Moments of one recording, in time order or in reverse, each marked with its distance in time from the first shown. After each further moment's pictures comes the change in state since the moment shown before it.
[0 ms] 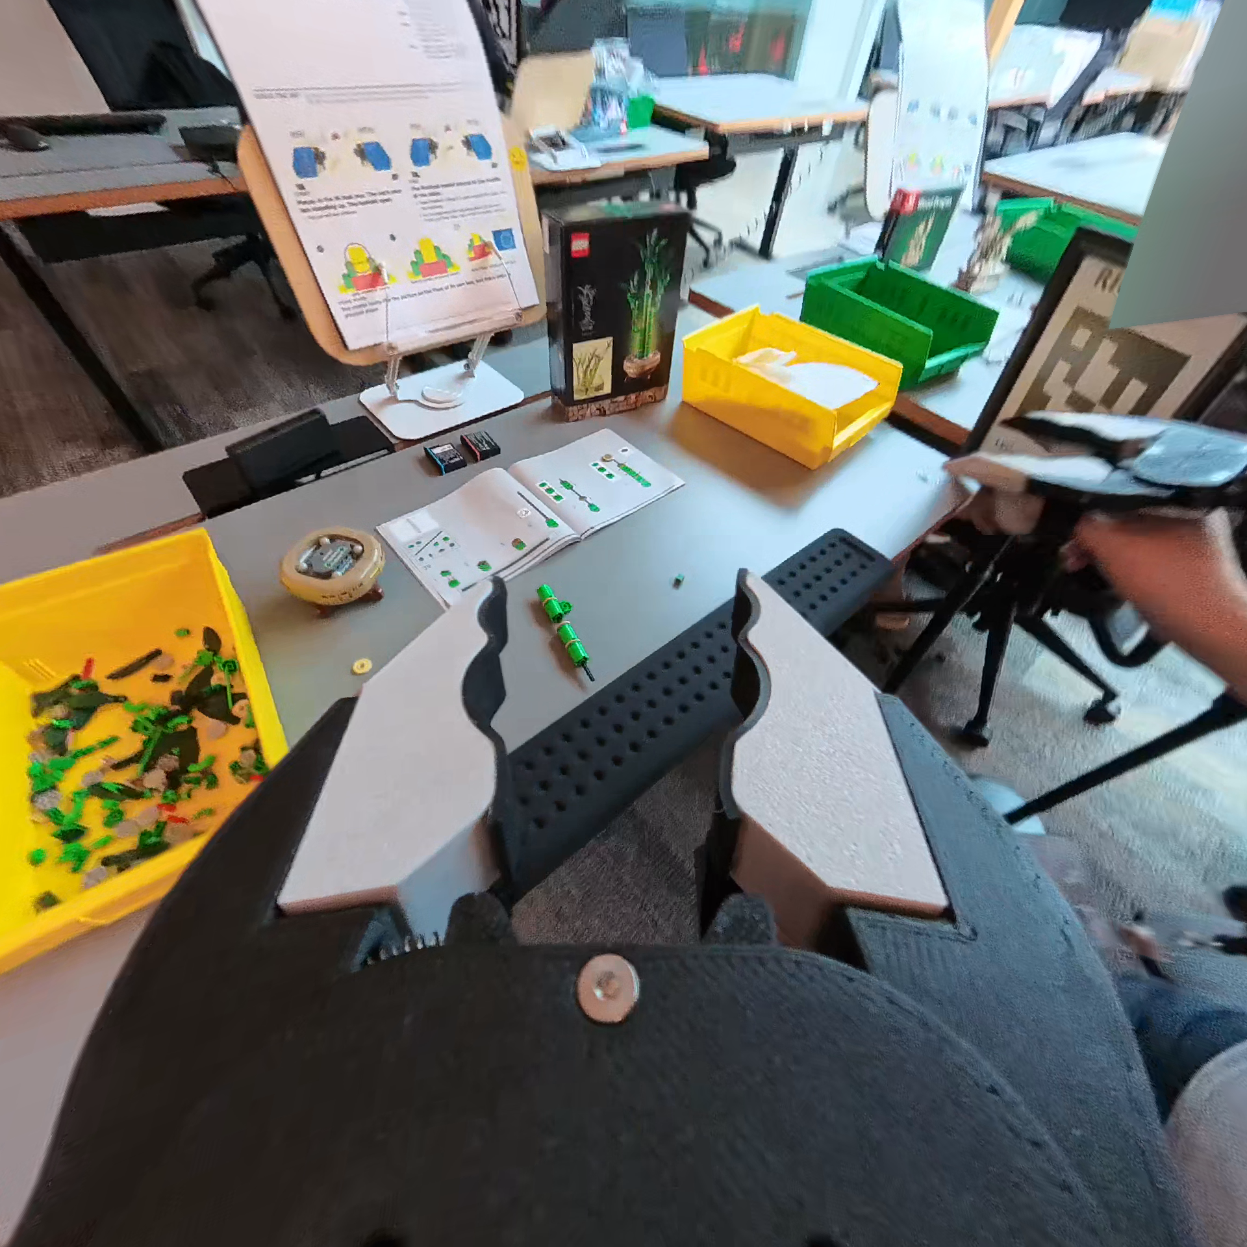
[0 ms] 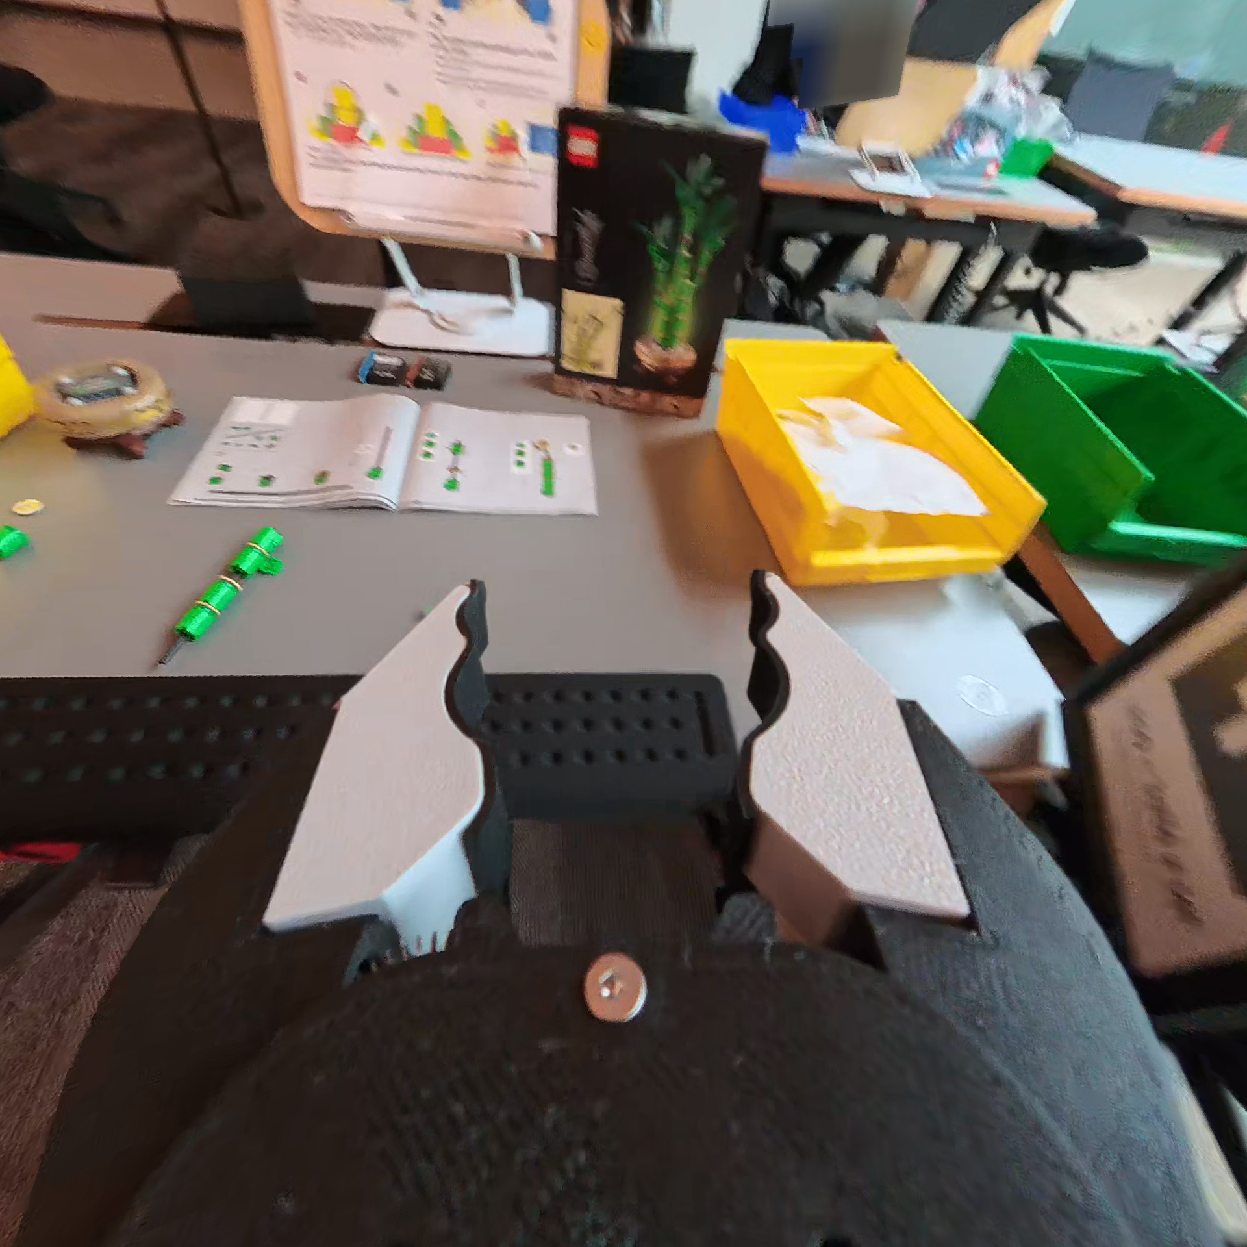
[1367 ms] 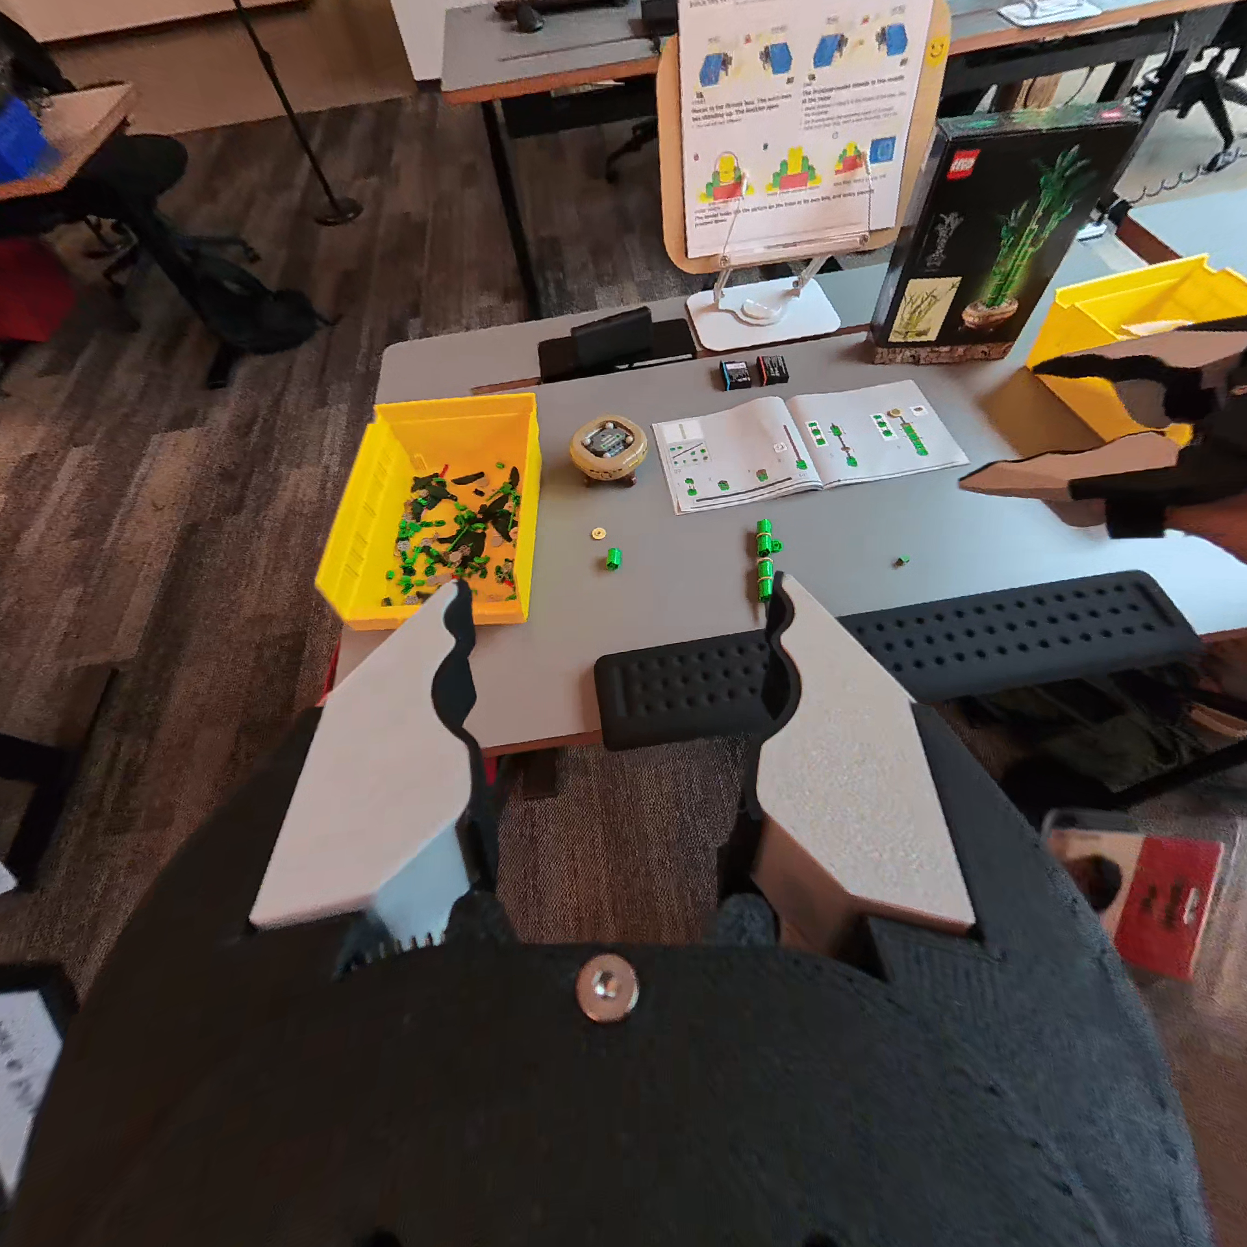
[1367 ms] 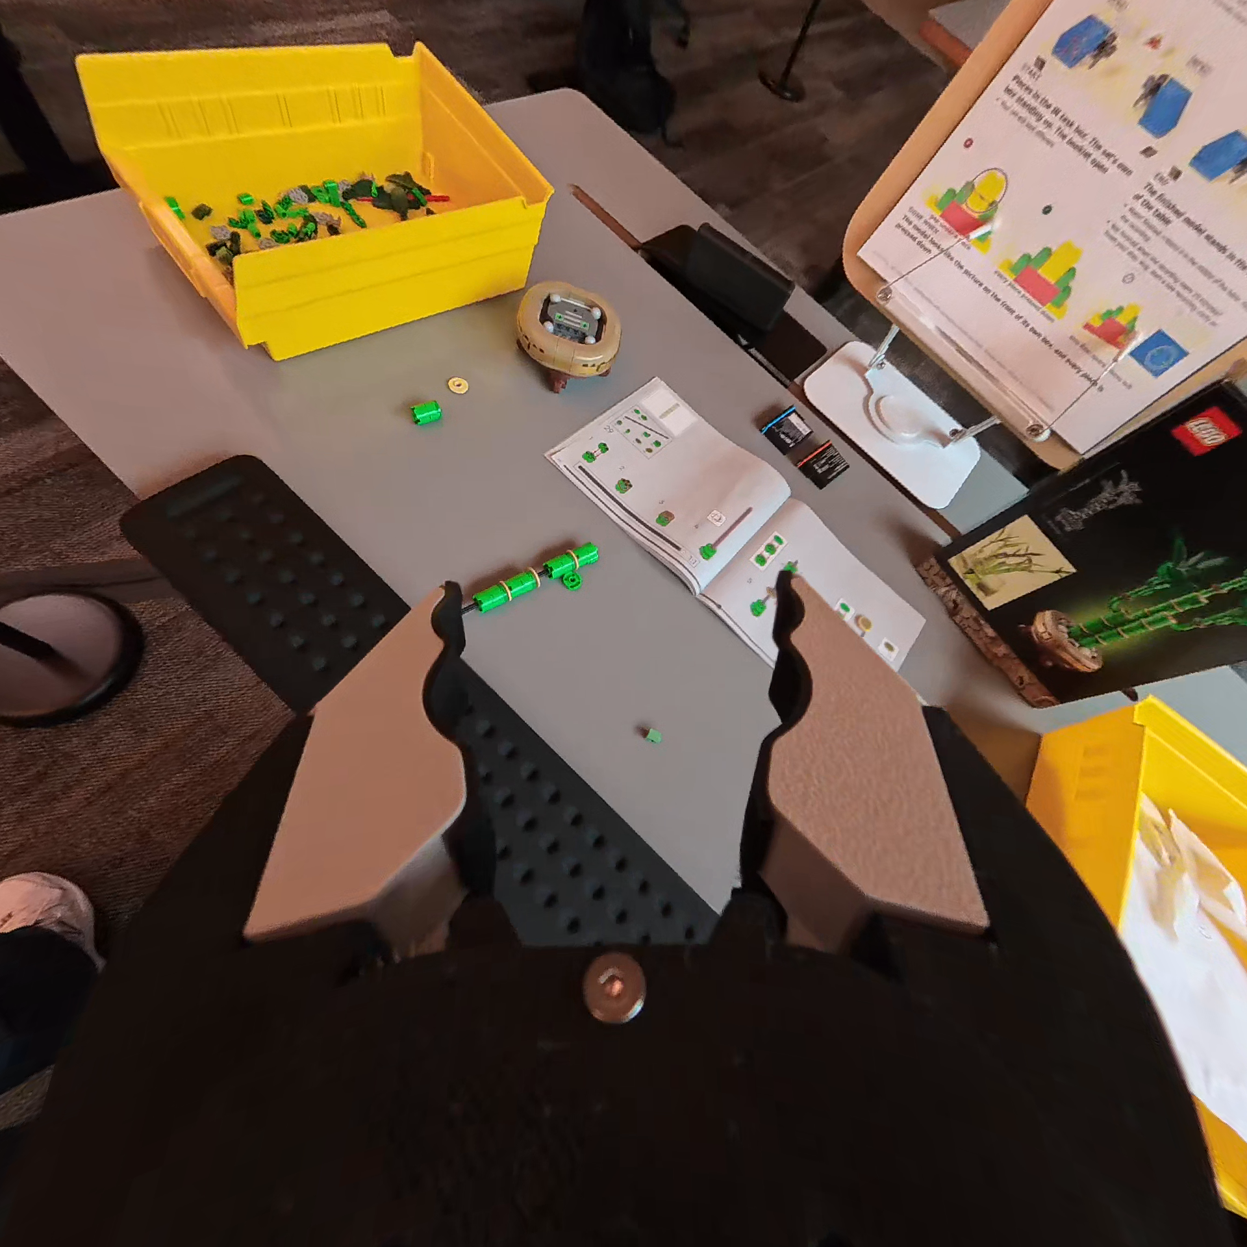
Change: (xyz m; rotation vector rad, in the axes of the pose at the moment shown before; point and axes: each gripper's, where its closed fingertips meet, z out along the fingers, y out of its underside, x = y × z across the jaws) left arm -0.006 -0.011 -0.080 -0.135 -0.596 -0.111; right arm -0.197 -0.071 0.066 -0.084 -0.638 -0.497
